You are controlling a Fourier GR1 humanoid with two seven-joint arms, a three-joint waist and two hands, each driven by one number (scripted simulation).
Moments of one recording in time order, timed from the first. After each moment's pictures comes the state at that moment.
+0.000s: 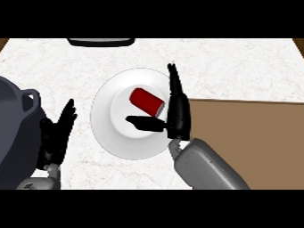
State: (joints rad) left arm -0.04 0.12 -0.03 -1.44 -0.06 0.16 0.20; right arm -0.55 0.00 0.59 -1.23 0.24 -0.88 0.33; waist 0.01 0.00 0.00
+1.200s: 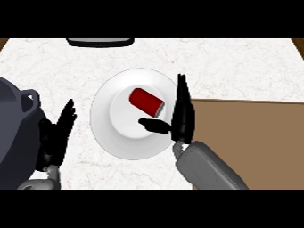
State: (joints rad) left arm -0.03 0.10 -0.01 -1.48 -0.09 0.14 0.23; right arm -0.54 -0.01 0.61 -1.04 0.26 -0.97 0.33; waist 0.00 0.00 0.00
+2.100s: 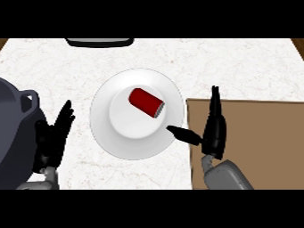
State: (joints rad) left arm -0.01 0.09 0.01 -1.50 -0.10 0.12 0.24; right arm -0.25 -0.05 0.42 -1.27 0.42 -0.87 0.26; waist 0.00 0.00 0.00
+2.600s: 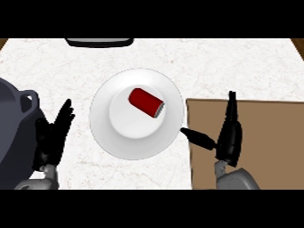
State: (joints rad) left arm -0.03 0.09 0.02 -1.49 -0.11 0.11 0.23; right arm -0.15 -0.06 0.33 -1.37 0.51 -0.82 0.29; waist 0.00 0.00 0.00
